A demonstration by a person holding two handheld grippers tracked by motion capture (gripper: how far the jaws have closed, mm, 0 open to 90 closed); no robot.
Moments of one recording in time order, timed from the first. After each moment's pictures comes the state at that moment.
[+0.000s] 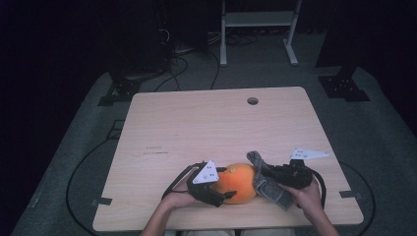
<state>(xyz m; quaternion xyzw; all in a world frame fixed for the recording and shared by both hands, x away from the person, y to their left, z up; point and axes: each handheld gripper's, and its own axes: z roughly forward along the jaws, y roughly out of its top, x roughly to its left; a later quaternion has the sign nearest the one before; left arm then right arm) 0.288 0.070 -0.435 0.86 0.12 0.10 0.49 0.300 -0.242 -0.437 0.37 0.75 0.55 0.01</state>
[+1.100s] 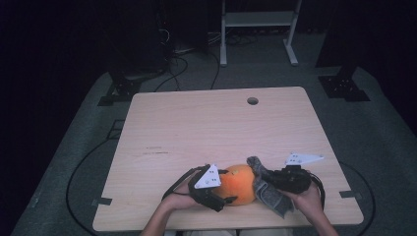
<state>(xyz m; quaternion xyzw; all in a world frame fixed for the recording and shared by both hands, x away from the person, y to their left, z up) 0.281 0.067 -0.437 0.87 0.09 0.11 0.48 0.293 -0.236 -0.443 0.36 0.79 0.50 0.04</state>
